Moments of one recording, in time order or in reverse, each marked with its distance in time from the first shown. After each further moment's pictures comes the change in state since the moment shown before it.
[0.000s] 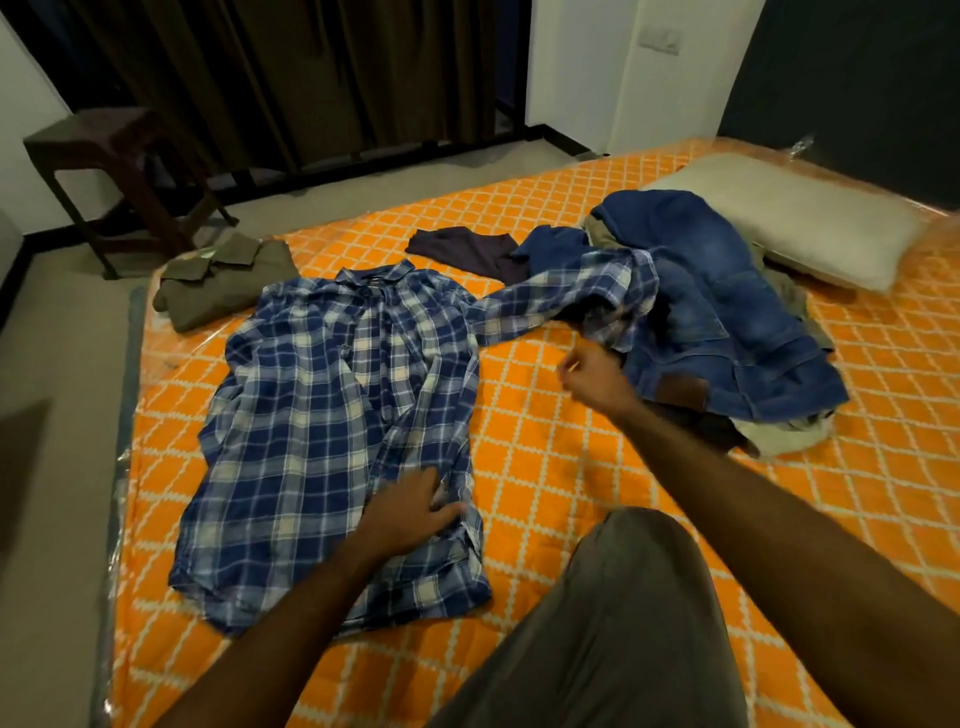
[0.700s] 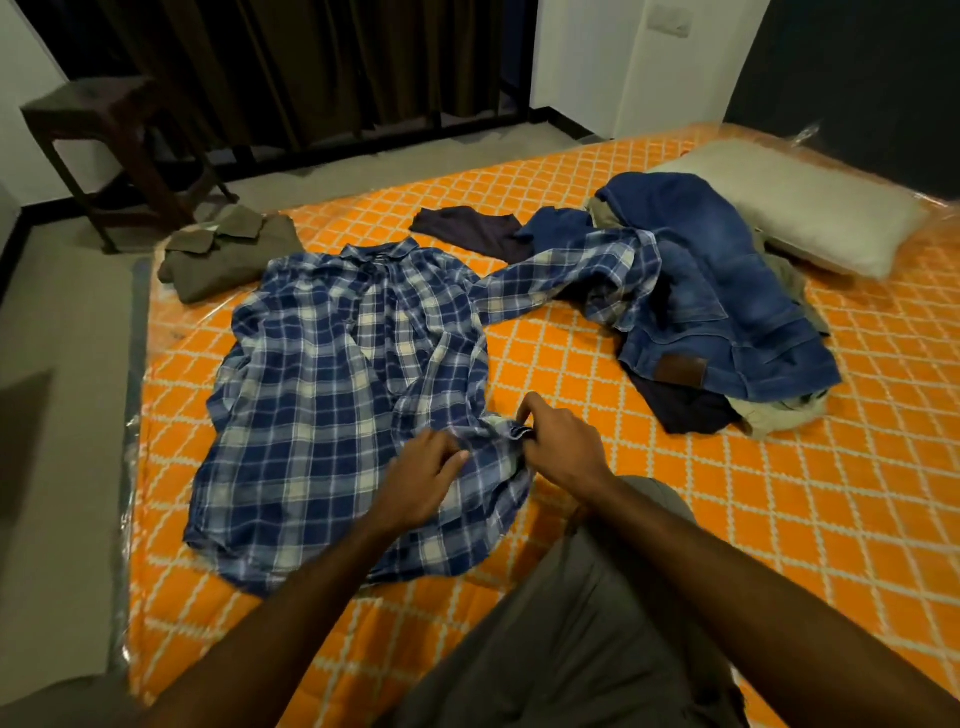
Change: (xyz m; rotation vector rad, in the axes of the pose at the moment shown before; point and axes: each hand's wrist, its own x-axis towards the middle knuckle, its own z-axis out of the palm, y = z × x) left_hand -0.013 0.013 0.013 -0.265 0.247 0.113; right_hand -0.115 0.001 0.064 -0.386 -0.061 -0.256
